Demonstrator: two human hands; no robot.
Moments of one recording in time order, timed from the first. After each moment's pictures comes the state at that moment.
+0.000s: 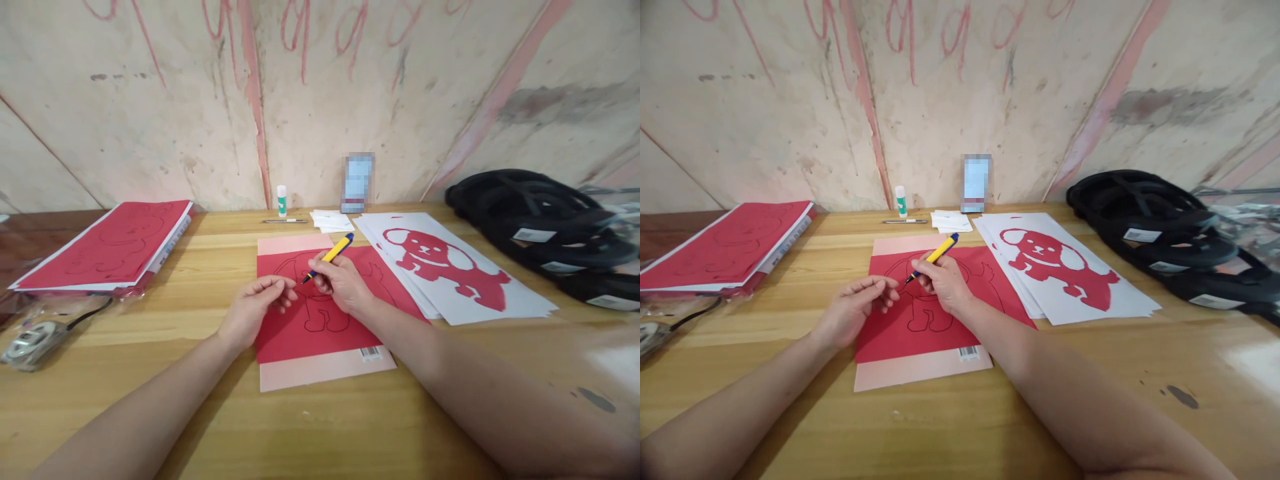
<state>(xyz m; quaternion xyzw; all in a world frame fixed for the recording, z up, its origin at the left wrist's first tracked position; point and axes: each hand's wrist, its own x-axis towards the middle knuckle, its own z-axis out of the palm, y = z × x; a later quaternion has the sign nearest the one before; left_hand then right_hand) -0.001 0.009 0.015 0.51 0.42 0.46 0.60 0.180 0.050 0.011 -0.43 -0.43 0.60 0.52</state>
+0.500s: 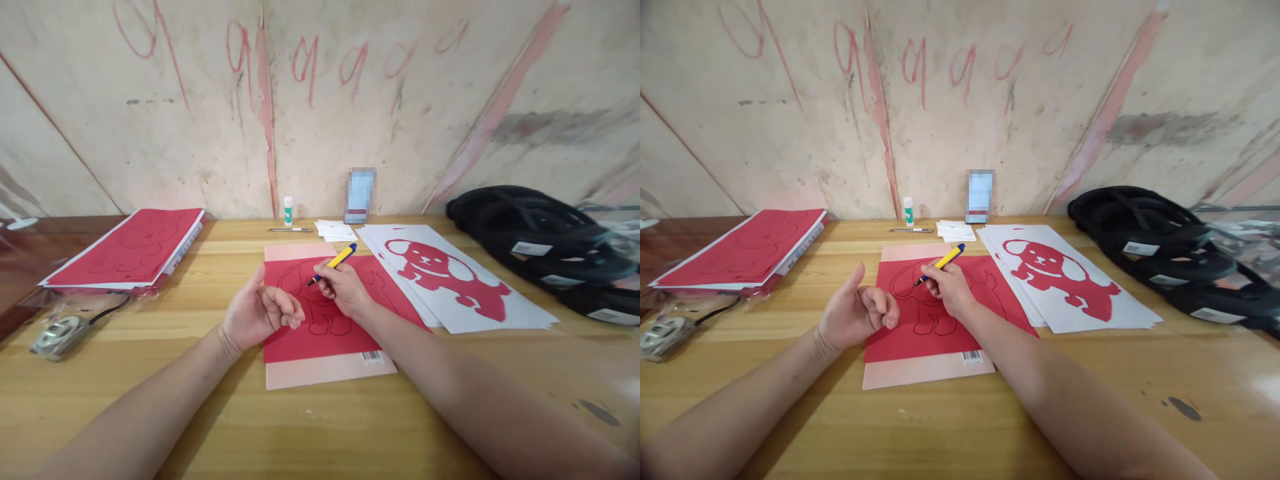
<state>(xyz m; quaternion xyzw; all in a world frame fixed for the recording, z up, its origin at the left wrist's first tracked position) -0.013 0.008 0.030 0.45 0.29 0.38 0.76 0.179 0.053 0.009 -0.45 -0.42 0.59 0.52</state>
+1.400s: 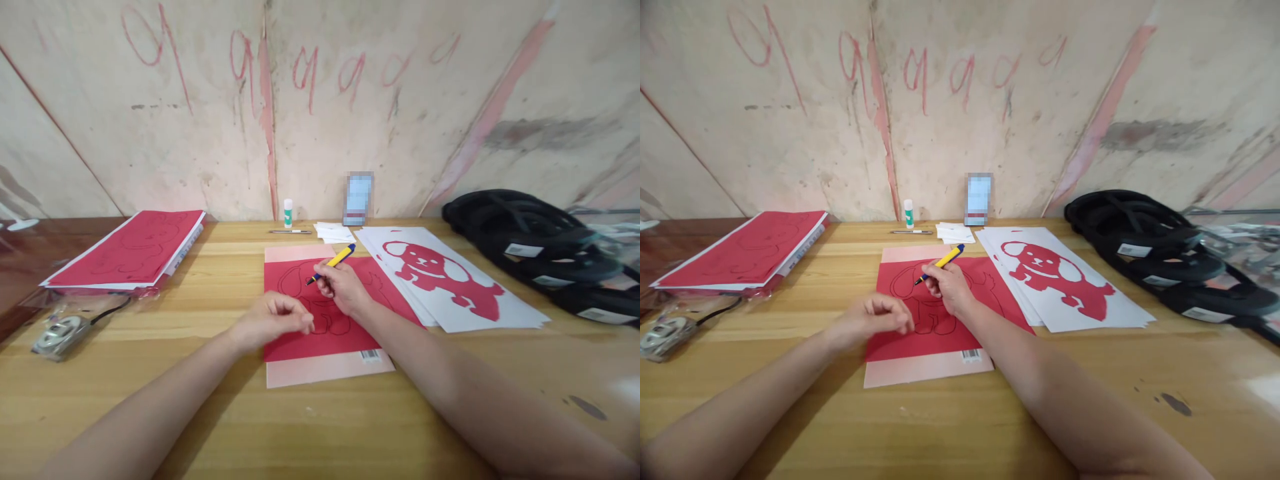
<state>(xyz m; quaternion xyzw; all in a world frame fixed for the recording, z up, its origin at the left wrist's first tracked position) -0.004 -0.004 0.030 0.72 0.32 0.29 0.54 0.179 0.058 0.008 -0.45 -0.42 0.60 0.51</state>
